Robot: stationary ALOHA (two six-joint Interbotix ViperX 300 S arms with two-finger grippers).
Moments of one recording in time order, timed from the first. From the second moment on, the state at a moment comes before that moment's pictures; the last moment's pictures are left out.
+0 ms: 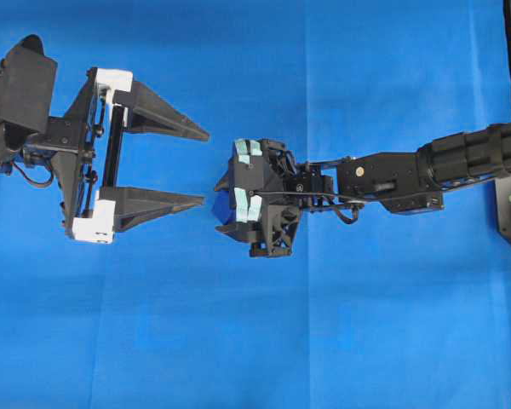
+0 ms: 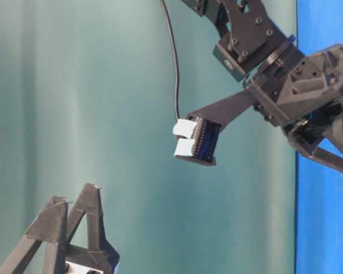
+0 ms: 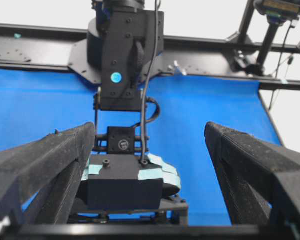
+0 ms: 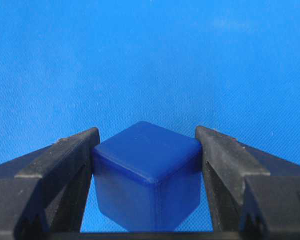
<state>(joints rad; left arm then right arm) -0.06 -0.43 0.76 0.01 -0.28 -0.10 0.02 0.29 0.52 -0.01 -0.17 0.17</state>
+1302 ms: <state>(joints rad) -0.07 -0.43 0.76 0.01 -0.28 -0.10 0.02 0.15 0.53 0.00 -0.05 0.16</state>
